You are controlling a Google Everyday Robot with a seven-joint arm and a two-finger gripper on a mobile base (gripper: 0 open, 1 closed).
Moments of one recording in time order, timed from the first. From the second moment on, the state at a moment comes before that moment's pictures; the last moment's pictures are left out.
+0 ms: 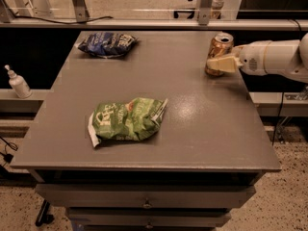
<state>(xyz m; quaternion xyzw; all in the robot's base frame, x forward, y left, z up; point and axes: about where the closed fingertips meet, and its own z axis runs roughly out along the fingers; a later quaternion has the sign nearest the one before) 0.688 -0.214 0.871 -0.32 0.77 0.19 0.51</state>
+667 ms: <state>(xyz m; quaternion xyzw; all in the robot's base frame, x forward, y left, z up) 0.646 -0.199 0.909 -0.34 0.76 0.21 0.51</state>
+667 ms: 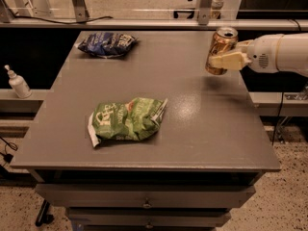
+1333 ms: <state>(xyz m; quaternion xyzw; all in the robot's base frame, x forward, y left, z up) 0.593 -0.176 0.937 -0.36 0.75 0.27 0.48</state>
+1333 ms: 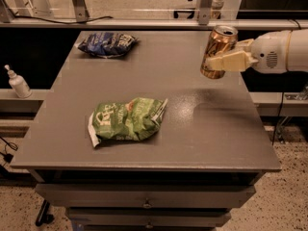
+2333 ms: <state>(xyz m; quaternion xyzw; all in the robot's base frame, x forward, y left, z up) 0.532 -0.136 0.926 -0.43 0.71 0.30 0.47</state>
